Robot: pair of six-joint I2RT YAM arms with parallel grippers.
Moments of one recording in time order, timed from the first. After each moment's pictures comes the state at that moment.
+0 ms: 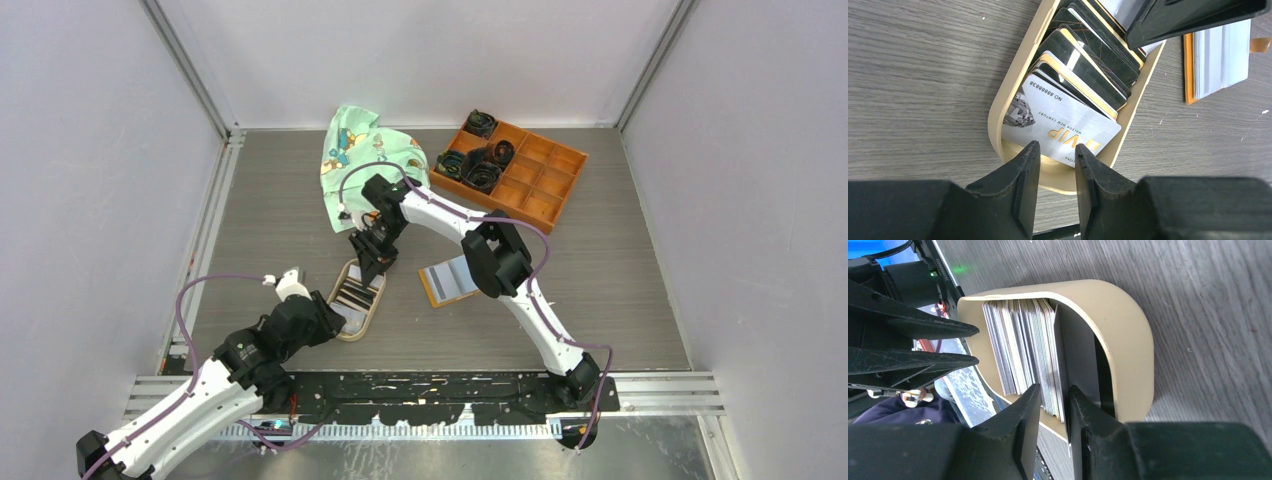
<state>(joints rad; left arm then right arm) -0.76 0.41 0.28 -0.62 -0.28 -0.97 0.79 2.48 2.14 -1.02 -0.83 0.01</state>
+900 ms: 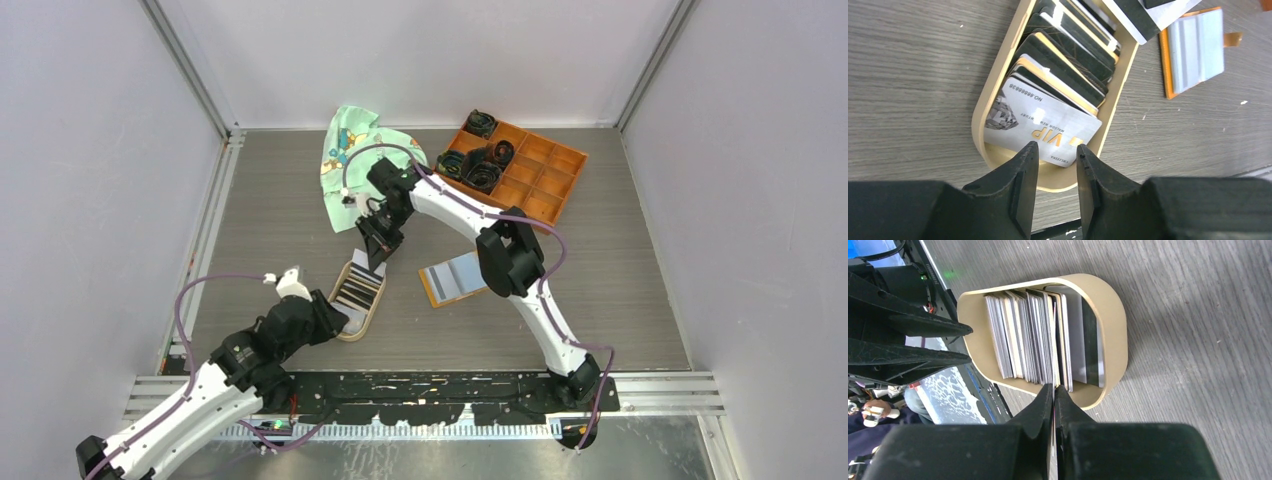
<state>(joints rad) -0.76 0.38 0.28 -0.60 -0.26 -0.94 0.77 2.40 2.14 -1.03 -0.72 -0.04</state>
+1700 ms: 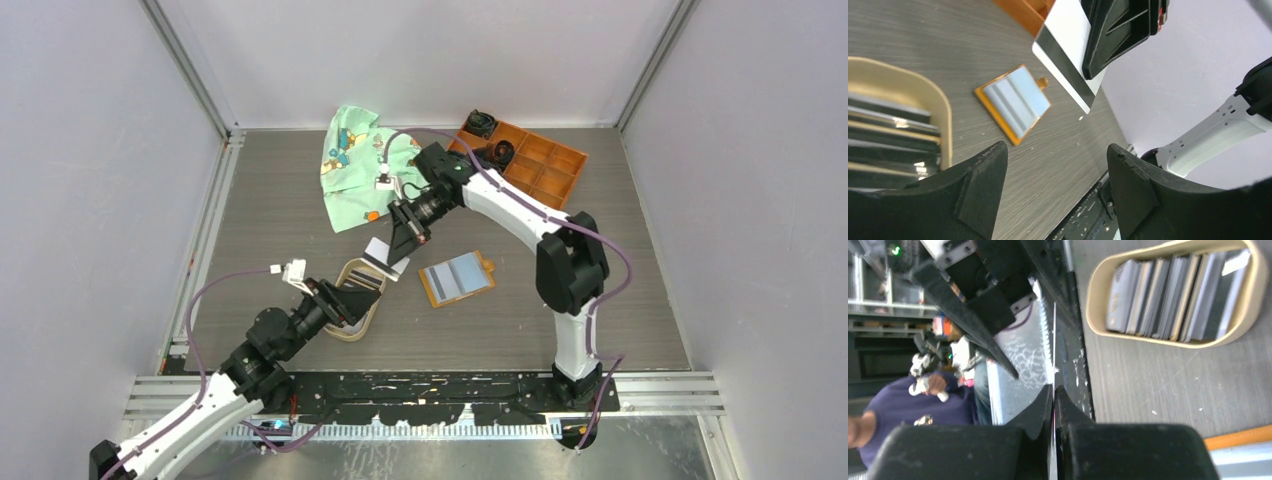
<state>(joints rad) -0.76 0.20 0.07 0.11 -0.05 -0.89 0.65 2.02 1.79 -0.99 -1.08 -0.12</state>
